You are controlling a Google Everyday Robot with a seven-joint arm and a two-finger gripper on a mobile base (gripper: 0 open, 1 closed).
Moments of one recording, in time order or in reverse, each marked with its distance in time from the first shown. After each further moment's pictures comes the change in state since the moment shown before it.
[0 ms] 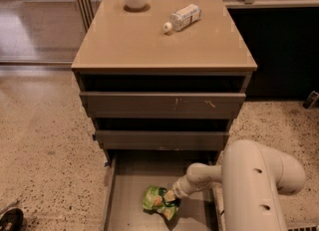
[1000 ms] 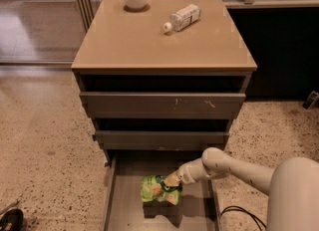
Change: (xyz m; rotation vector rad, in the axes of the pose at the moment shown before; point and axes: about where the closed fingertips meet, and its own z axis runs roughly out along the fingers) arm -0.061 0.043 -0.108 -0.204 -0.212 -0.142
